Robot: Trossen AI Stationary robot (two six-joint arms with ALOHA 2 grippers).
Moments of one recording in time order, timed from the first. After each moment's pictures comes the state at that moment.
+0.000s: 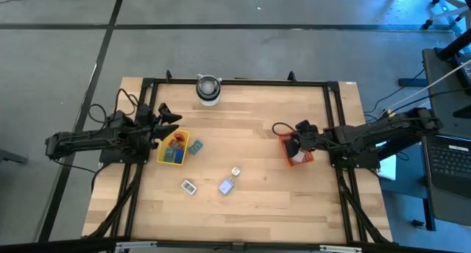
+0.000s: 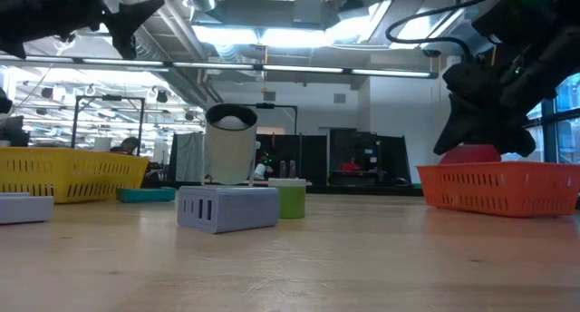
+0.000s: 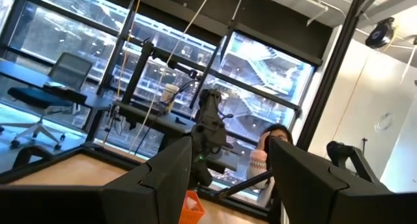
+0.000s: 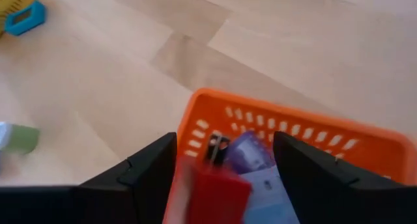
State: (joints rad) left arm 0.20 0.20 0.11 0.45 0.10 -0.46; right arm 0.14 0.97 0.36 -0.29 0.42 1.00
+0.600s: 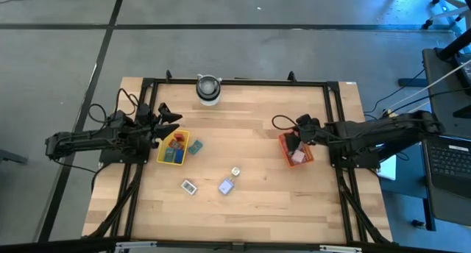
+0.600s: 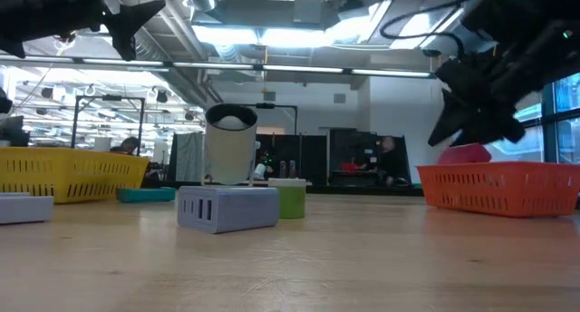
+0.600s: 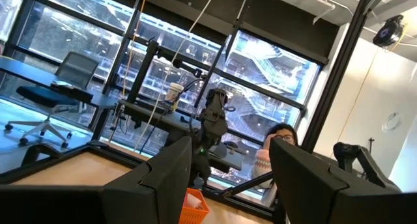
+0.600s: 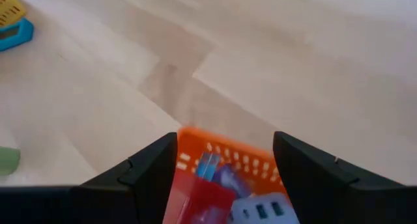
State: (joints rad) left arm 0.21 0.20 0.12 0.43 0.09 -0.45; right arm 0.05 0.94 0.41 -0.37 0.43 0.88
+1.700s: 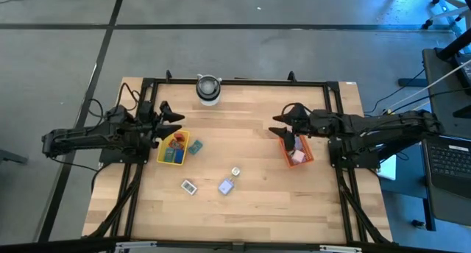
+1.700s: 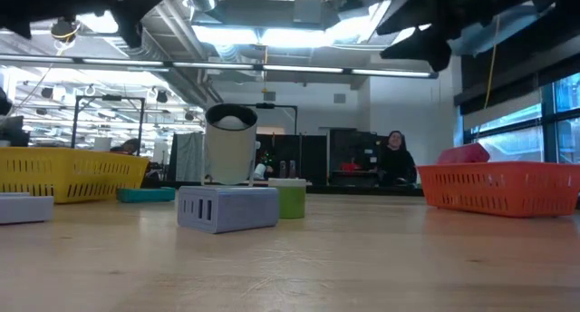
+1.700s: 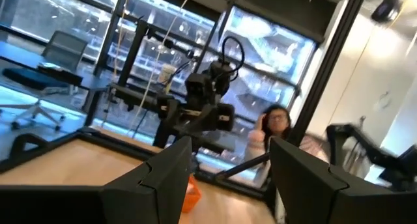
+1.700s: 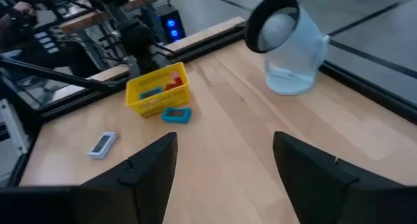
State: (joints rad) left arm 0.20 0.29 0.24 0.32 0.15 -0.44; right arm 0.04 0.95 0.64 -0.05 0.27 0.38
